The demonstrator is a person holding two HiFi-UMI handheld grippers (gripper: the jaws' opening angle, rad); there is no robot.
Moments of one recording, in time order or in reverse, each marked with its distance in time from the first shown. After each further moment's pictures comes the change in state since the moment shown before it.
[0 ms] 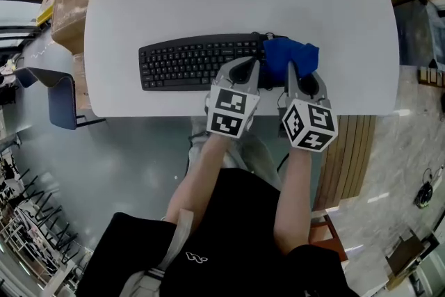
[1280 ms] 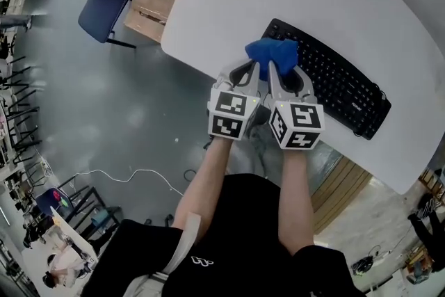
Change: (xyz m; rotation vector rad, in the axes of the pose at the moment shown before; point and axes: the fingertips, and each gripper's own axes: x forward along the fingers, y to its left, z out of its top) left arm -0.218 0.245 -0.128 -0.334 -0.034 0.449; right arm 0.074 0.381 -0.106 -0.271 0.203 0.589
